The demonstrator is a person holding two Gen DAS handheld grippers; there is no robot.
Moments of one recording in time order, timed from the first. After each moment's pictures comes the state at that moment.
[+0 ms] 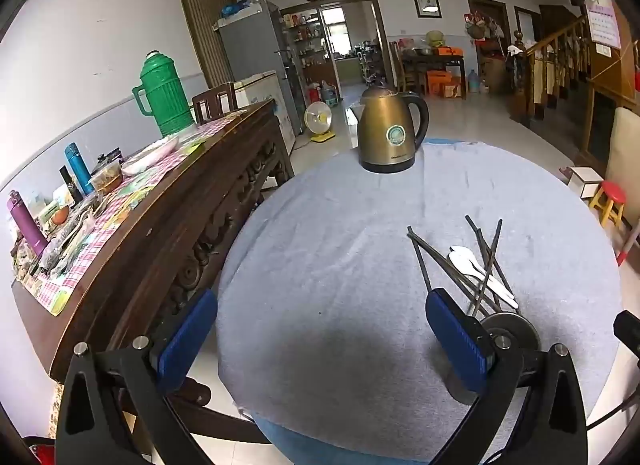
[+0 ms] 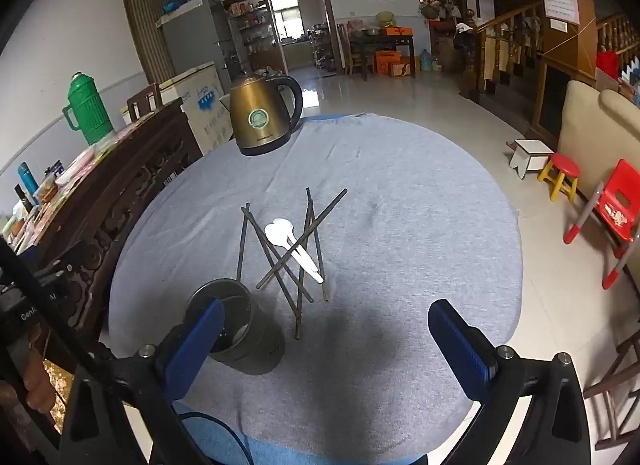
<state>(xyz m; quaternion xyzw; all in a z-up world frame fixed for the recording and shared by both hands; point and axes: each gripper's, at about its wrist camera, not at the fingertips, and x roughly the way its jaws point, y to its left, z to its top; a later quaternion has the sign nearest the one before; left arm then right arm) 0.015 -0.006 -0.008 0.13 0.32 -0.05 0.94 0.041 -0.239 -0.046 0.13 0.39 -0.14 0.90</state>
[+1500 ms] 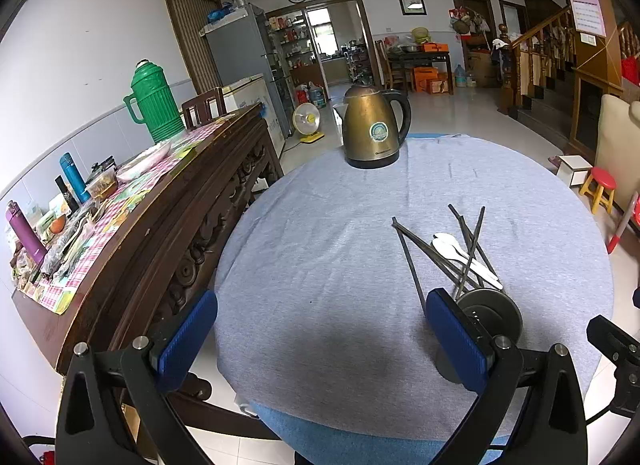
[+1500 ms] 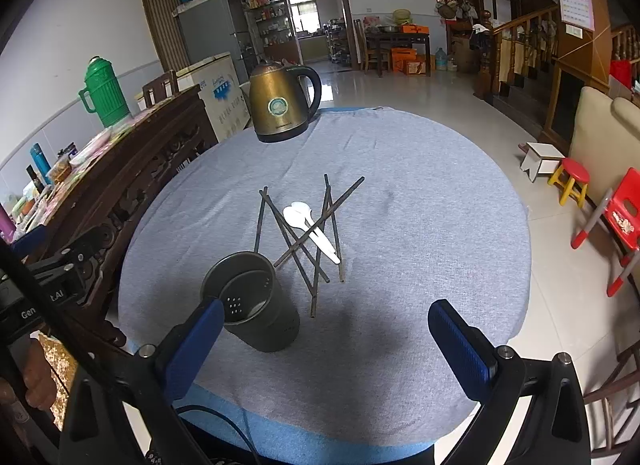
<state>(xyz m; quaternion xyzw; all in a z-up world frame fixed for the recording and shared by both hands) -0.014 -0.013 -0.006 0.15 0.31 -0.07 0.94 0.021 -0.222 -0.042 0.13 0.39 -0.11 0.90</state>
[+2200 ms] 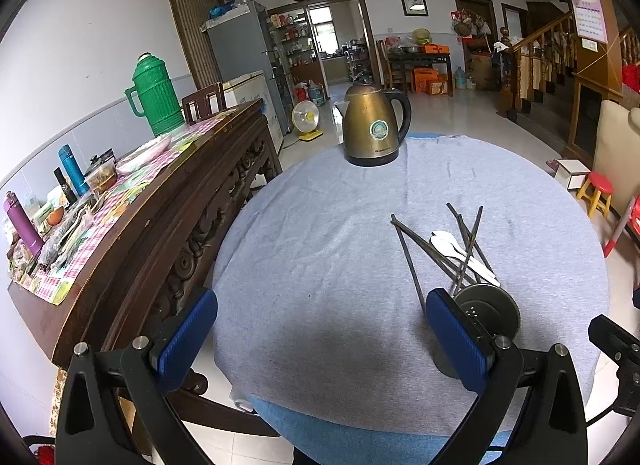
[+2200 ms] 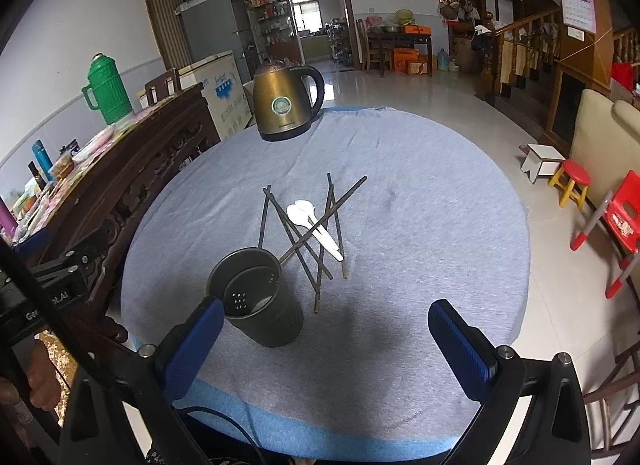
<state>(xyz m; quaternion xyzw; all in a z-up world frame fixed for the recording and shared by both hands) -0.018 -0.004 -0.005 0.13 0.32 -0.07 0.94 0.015 -0.215 -0.037 0.13 0.39 -0.12 0.90</state>
